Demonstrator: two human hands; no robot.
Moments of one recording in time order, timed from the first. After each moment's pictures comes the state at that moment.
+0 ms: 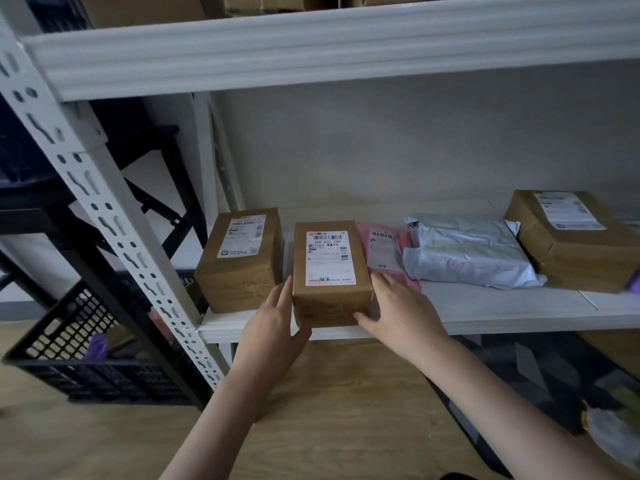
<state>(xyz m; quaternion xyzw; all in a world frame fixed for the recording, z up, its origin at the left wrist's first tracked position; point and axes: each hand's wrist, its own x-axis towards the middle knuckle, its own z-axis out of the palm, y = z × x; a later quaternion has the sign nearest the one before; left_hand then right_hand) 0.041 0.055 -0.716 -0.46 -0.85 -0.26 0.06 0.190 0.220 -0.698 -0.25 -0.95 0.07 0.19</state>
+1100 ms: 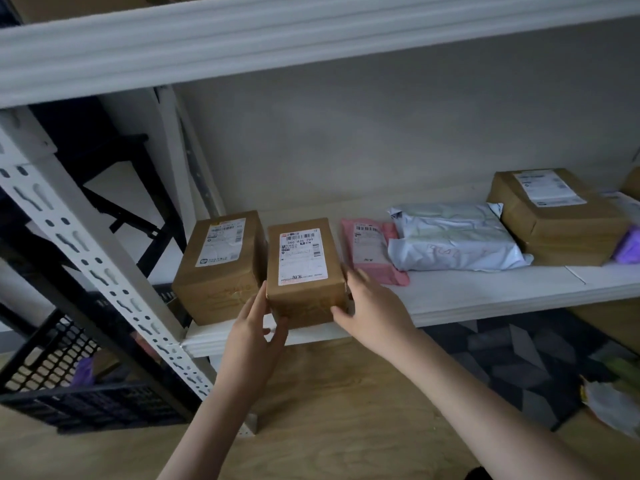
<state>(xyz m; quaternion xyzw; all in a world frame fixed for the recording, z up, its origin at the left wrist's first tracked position) 0.025 0.052 -0.743 -0.45 -0.80 -0.40 0.01 0.165 0.221 -0.732 -0.23 -0.92 0.17 0.26</state>
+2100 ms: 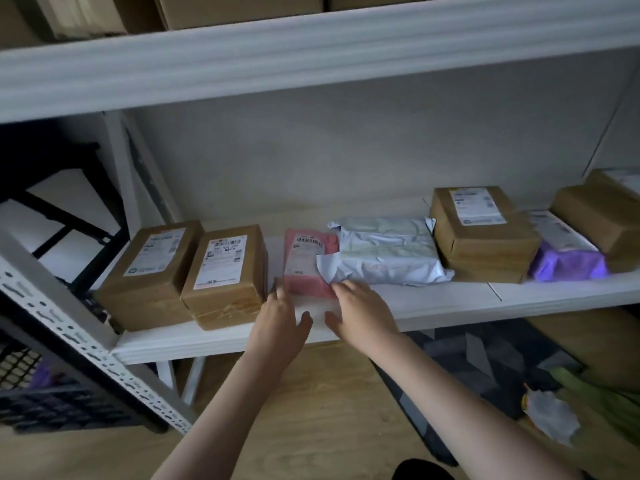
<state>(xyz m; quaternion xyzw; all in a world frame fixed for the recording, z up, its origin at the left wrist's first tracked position) 0.130 0.185 -0.724 -0.41 -0.88 -0.24 -0.04 0.243 0.313 -0.740 -0.25 -0.95 0.12 0.17</state>
